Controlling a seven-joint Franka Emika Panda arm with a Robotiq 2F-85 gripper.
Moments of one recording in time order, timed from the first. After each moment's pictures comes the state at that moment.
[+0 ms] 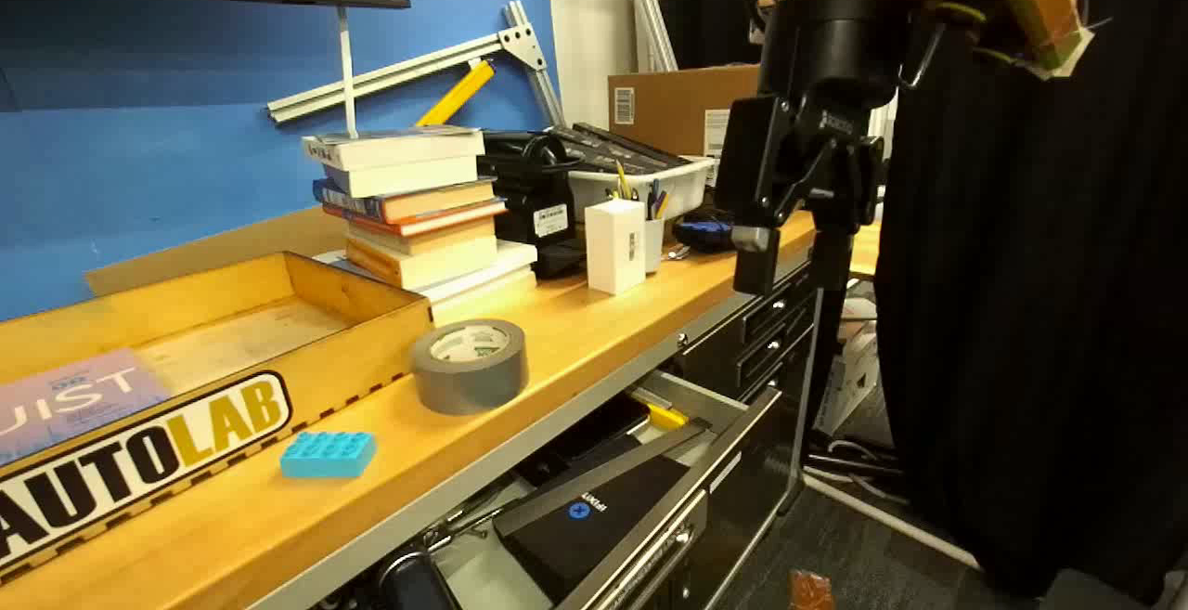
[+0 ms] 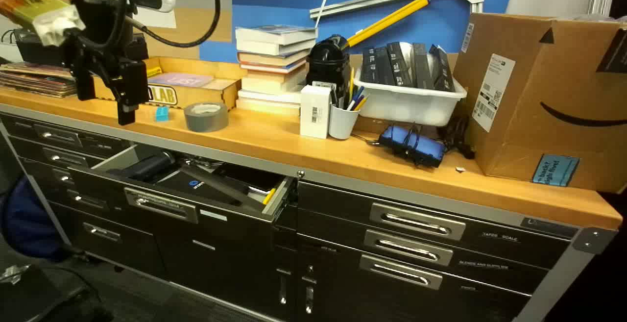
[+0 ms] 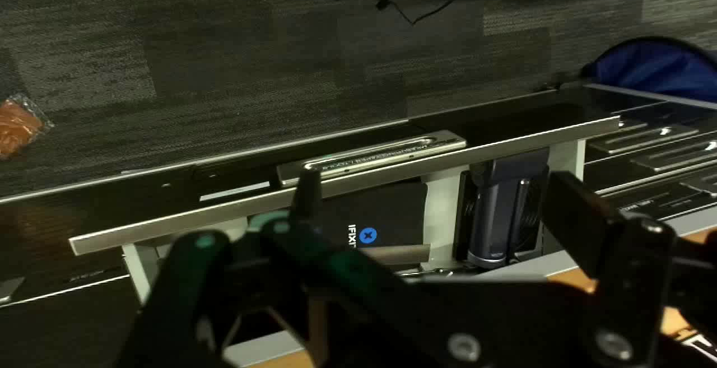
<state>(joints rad) 0.13 -0.62 -0.03 -2.49 0.21 1.80 -0.08</state>
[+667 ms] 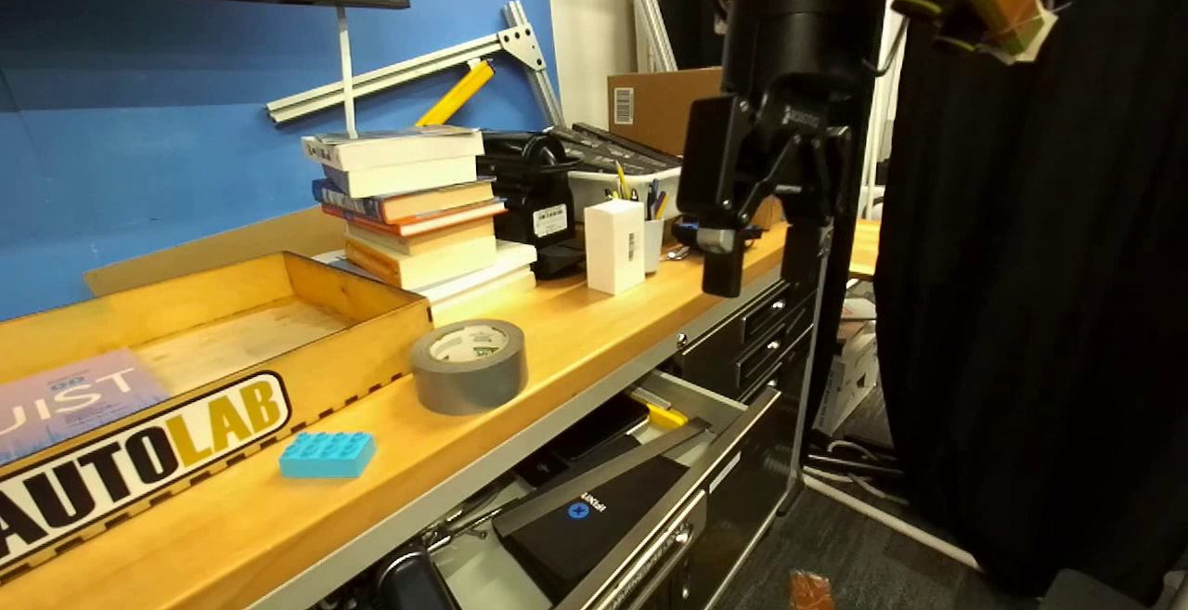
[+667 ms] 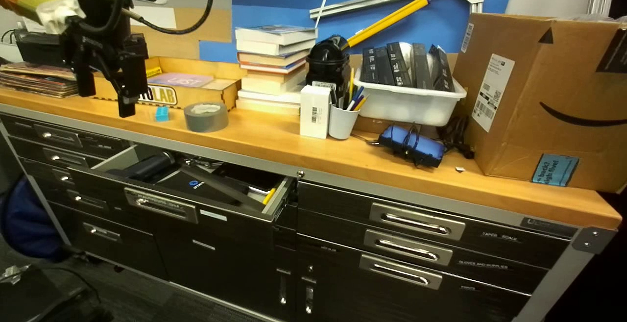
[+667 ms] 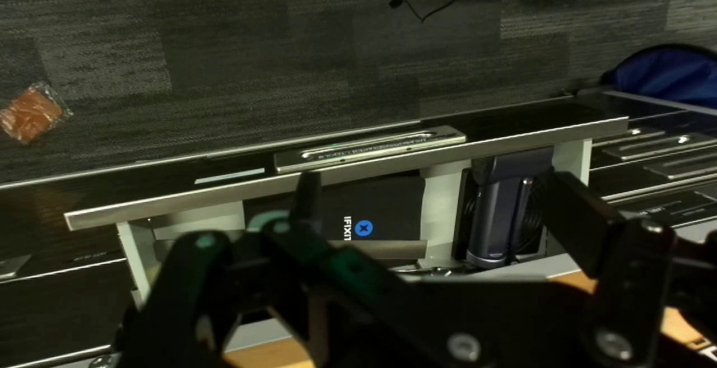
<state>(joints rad) 0.12 -0.58 0.04 -2.45 0.19 1.80 -0.05</state>
